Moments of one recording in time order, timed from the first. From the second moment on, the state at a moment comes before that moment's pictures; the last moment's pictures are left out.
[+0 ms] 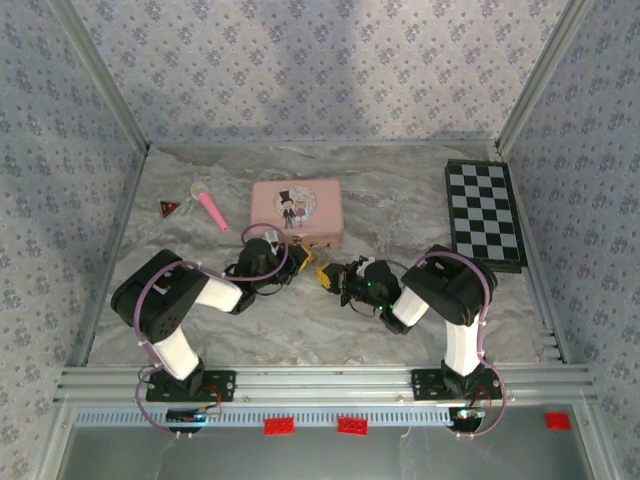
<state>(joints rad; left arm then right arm) -0.63 1.69 0.47 0.83 0.24 -1.43 0.77 1.89 0.38 1.30 -0.24 1.91</state>
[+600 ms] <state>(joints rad) -0.64 1.69 0.46 0.84 0.21 -1.43 0.75 1.89 0.39 1.29 -0.24 1.91</state>
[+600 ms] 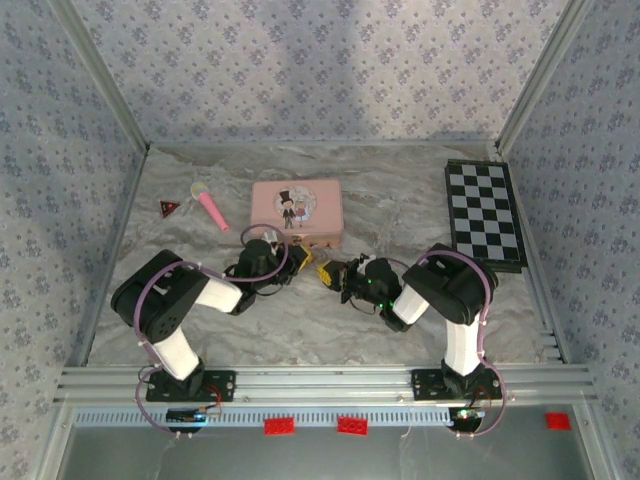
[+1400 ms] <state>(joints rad) -0.64 1.69 0.48 0.83 0.22 -1.43 0.75 1.89 0.39 1.29 -0.22 1.91</state>
